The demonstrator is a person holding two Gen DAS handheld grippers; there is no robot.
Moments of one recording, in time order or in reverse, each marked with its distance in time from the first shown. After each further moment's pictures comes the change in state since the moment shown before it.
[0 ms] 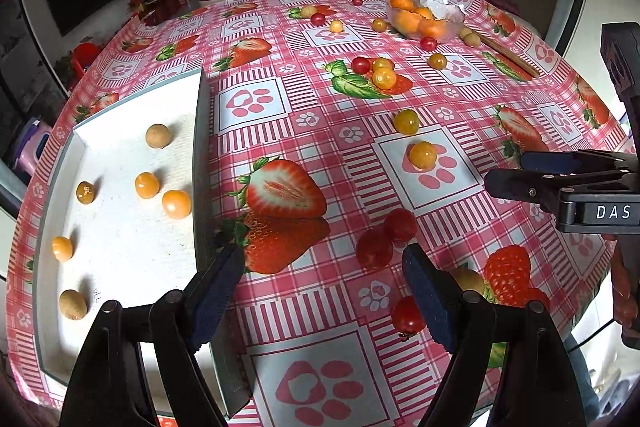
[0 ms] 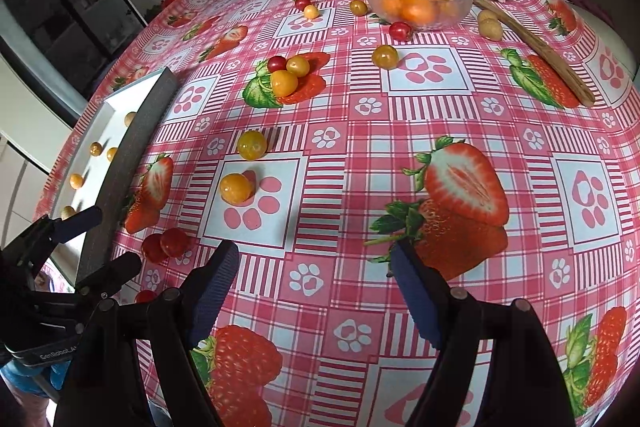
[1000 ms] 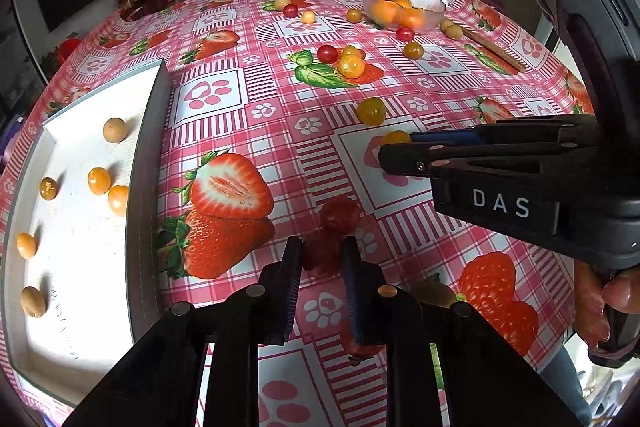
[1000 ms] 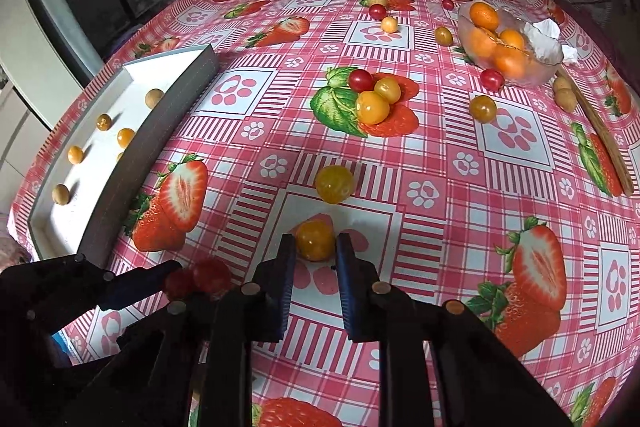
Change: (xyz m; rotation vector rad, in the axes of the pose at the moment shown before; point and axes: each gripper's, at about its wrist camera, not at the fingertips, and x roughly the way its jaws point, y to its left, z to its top) left arm 0.018 -0.020 -0.003 -0.020 -0.006 -0.071; right arm 0.033 0.056 0.025 -0.164 -0.003 0.000
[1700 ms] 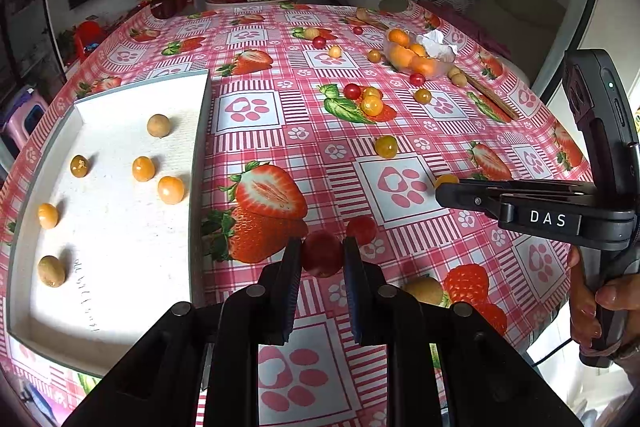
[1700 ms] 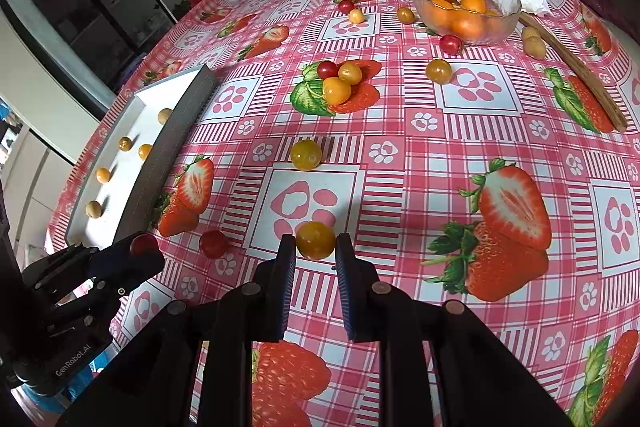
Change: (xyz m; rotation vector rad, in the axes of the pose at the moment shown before) left arm -0.043 0.029 -0.008 -0.116 -0.089 -0.028; right arm -0.031 -0.029 -0.020 0.116 -0.005 0.091
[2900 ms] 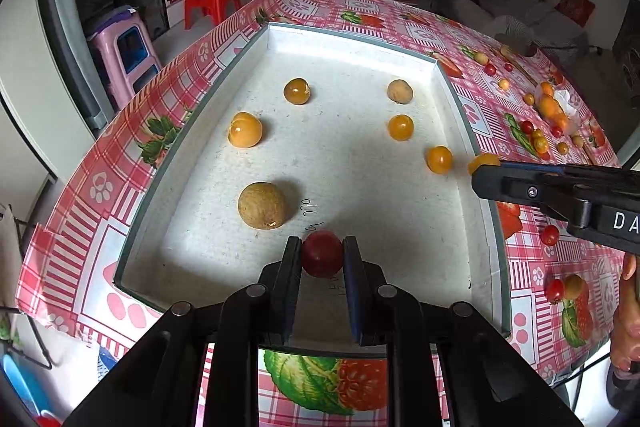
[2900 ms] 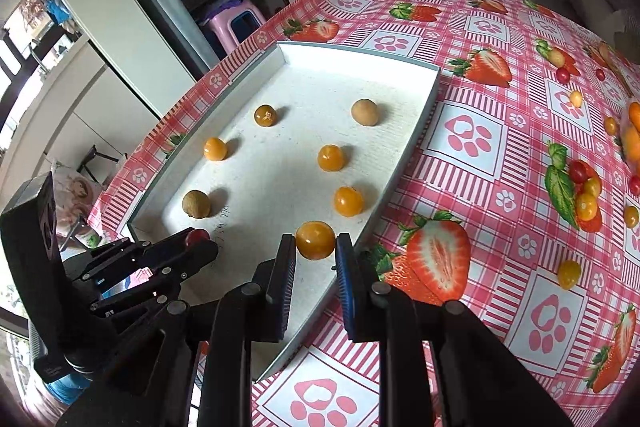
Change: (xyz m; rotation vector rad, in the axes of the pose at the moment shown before) left arm -0.025 0.157 -0.039 -0.295 0.017 0.208; right arm 0.060 0.195 0.033 -0.328 0.106 0.141
